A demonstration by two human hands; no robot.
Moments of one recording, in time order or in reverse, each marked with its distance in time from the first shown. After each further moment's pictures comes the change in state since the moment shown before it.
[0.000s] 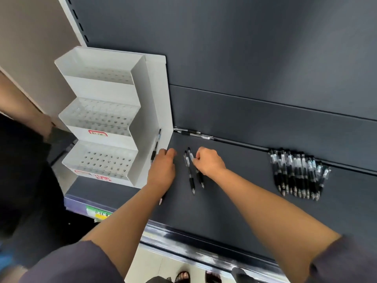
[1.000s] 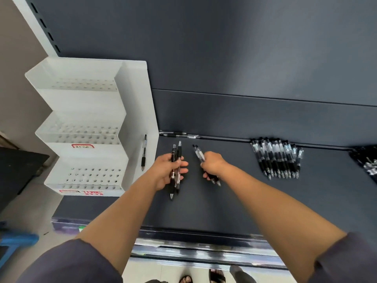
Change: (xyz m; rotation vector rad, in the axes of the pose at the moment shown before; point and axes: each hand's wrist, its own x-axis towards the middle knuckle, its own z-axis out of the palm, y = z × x) left_hand 0.013 0.013 -0.006 -1.124 -0.540 -0.358; right_hand -0.019 0.020 -0.013 0.167 -0.107 0.252
